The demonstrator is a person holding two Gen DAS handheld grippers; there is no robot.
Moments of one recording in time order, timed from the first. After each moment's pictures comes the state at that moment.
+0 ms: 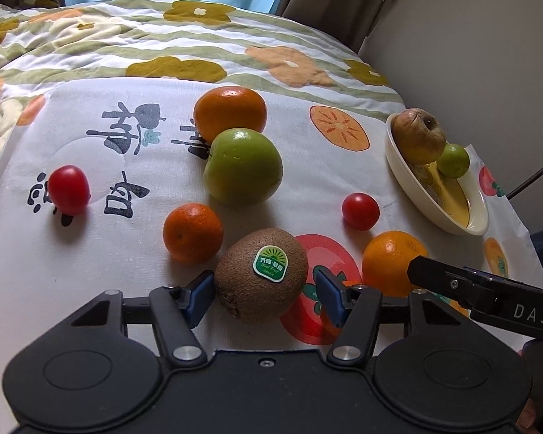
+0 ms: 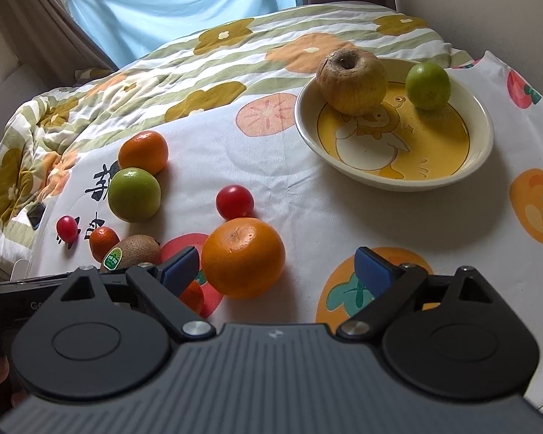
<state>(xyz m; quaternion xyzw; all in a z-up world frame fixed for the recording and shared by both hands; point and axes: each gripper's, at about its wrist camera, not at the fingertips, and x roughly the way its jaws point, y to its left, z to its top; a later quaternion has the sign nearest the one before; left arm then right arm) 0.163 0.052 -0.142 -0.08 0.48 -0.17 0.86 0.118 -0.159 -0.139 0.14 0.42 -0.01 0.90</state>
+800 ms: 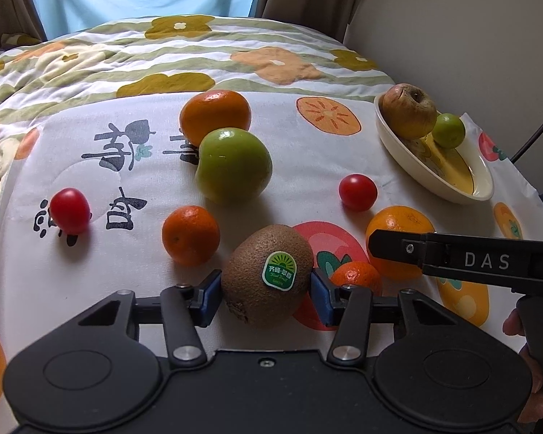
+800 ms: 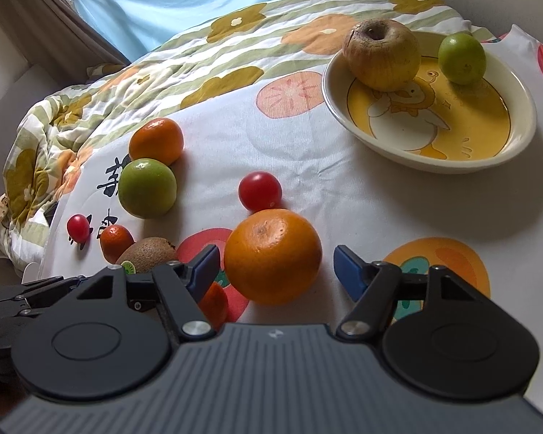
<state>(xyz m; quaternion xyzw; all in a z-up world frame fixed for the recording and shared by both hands) 0.154 0.040 -0.142 -0.01 0.47 -0.18 0.87 0.135 -0.151 -0.156 0.17 0.44 0.02 0.88</state>
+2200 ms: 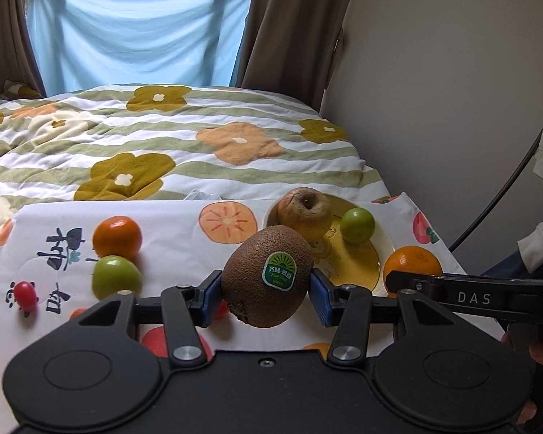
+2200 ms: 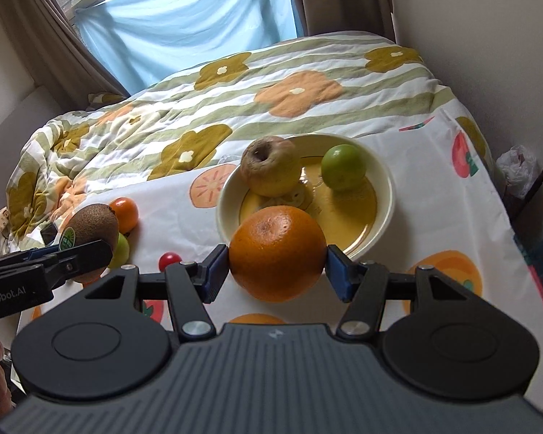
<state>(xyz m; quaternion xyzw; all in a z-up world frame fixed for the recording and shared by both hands) 0.130 -0.076 -0.039 -0.03 0.38 -0.18 0.91 0.112 -0.301 -0.071 0.13 0.39 0.02 0.91</state>
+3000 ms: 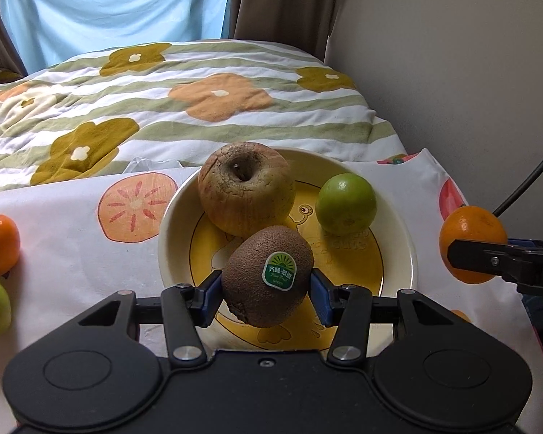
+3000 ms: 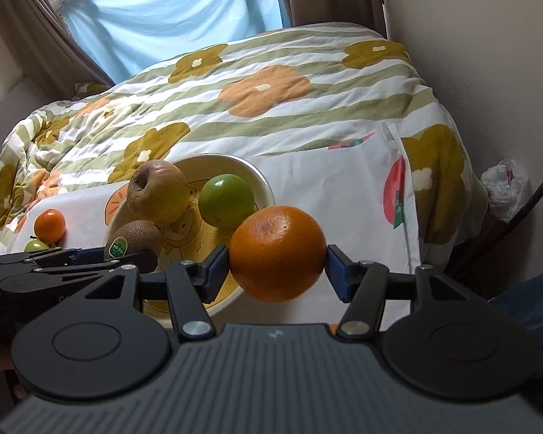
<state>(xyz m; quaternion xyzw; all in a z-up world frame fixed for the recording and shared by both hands) 0.213 -0.201 -0.122 0.01 0.44 -0.15 0.88 0.168 -0.419 -0.106 0.12 0.41 0.03 0.90</state>
